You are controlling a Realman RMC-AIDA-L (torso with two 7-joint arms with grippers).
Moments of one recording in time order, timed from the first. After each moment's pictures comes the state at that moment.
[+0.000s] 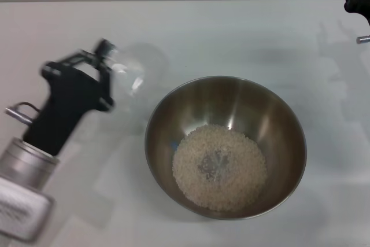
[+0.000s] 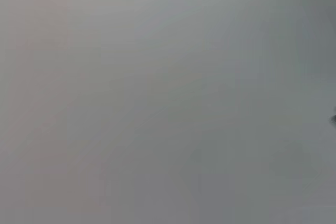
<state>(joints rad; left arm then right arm) -0.27 -2.08 -0.65 -0.36 2.57 1.52 0.54 0.48 2.08 -1.96 -0.23 0.60 -1.19 -0.01</state>
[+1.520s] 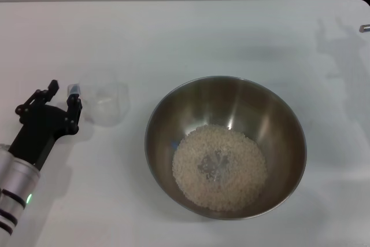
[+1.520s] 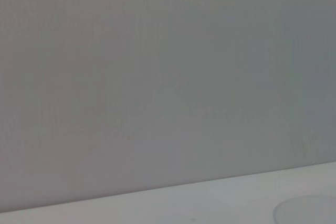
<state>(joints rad) -0.23 -2.08 -0.64 -0.37 2.29 1.11 0.05 0.49 2.08 -1.96 -0.25 0.60 -1.25 0.05</state>
